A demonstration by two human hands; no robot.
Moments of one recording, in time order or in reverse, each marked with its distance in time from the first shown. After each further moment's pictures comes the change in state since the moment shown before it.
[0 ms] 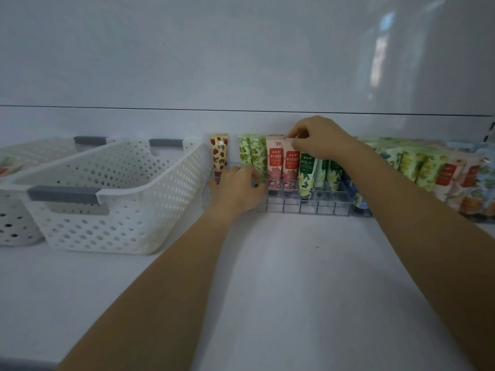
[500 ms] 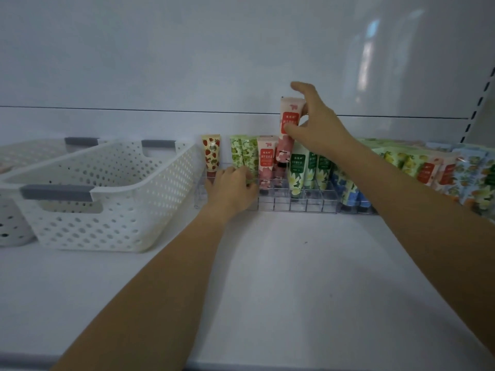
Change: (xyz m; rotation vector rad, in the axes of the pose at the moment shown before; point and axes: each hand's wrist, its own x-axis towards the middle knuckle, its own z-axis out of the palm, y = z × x) left_hand -0.001 0.003 0.003 0.094 -0.013 0.005; right_hand -0.024 -0.010 -0.013 0.310 0.264 -0.096
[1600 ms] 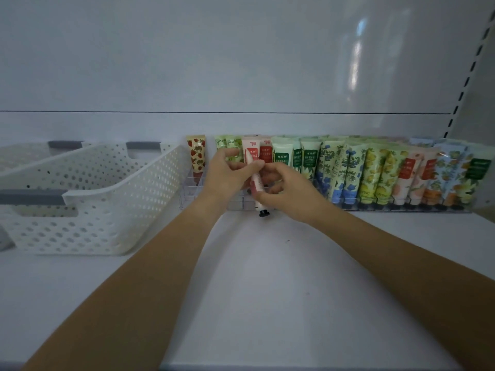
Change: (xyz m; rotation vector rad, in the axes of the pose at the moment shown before) left_hand -0.006 0.034 -0.010 -1.057 0.119 -0.136; right_hand -0.079 0.017 0.040 0.334 -0.244 0.160
